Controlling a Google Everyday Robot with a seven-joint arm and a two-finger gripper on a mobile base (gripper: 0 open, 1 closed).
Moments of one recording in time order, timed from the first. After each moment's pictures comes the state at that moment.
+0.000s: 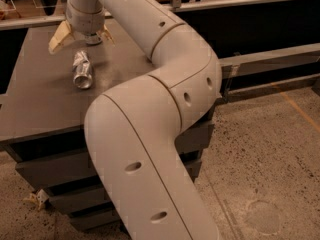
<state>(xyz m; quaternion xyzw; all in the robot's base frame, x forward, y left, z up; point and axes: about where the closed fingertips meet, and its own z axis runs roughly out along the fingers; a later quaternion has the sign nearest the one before) 0.737 0.212 0.884 -0.28 0.94 0.14 0.14</state>
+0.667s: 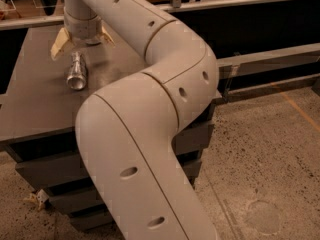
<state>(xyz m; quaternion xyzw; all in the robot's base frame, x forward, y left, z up) 0.742 0.215 0.868 -0.27 0.95 0.09 0.15</state>
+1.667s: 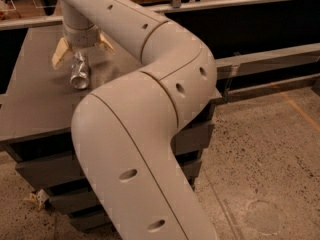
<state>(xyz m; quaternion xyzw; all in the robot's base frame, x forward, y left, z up) 0.739 0.218 0.842 -0.27 0.95 0.07 0.14</state>
